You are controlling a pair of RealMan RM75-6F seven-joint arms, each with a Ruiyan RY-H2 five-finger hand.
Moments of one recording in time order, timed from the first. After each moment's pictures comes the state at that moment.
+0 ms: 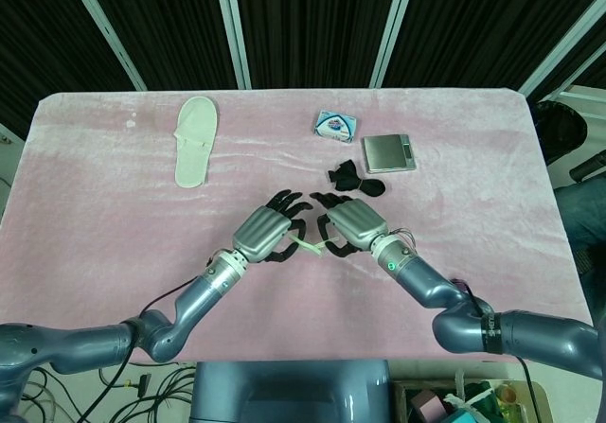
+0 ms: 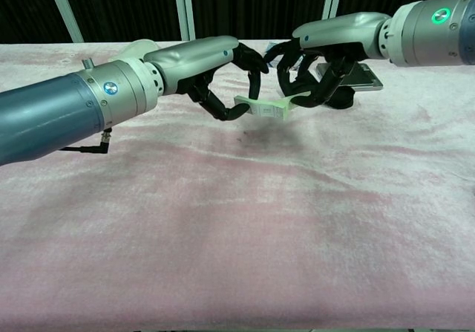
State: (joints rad) left arm -0.93 -1.71 -0.21 -1.37 1.27 0.92 0.13; right arm 1.02 -1.29 0.17 -1.63 -0.94 0.68 -0.14
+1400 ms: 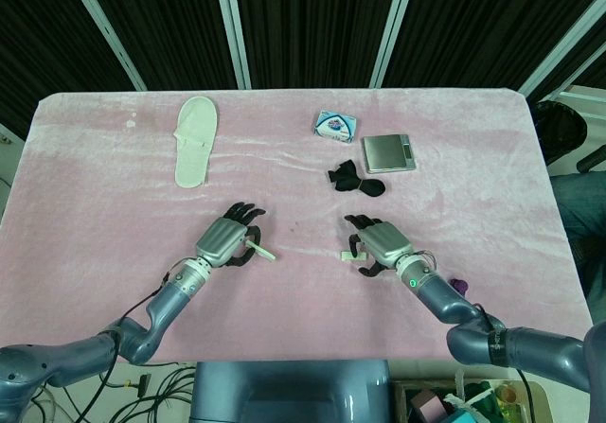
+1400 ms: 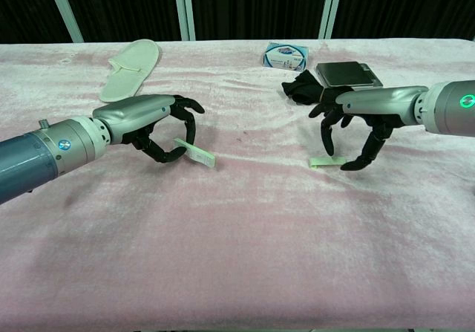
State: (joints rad) left arm -0.80 -1.80 -0.08 -1.04 1.38 0.91 -0.10; right arm 0.89 -1.40 0.07 -1.47 -1.01 0.66 -0.16
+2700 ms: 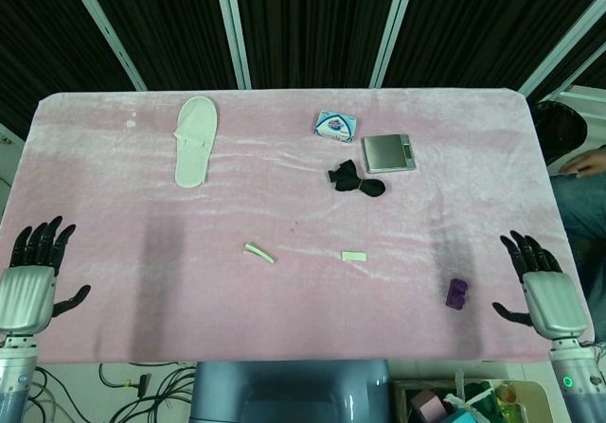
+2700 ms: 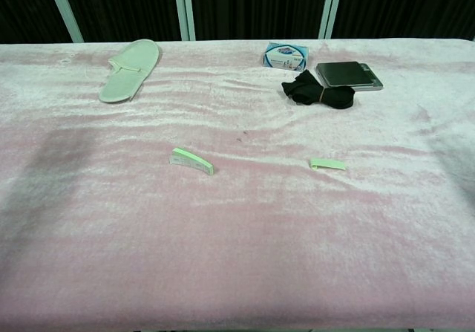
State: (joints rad) left arm -0.19 -1.22 0.08 -1.67 1.44 1.65 0.25; right arm 0.25 -1.10 -0.13 -1.66 -1.37 1.52 -0.06
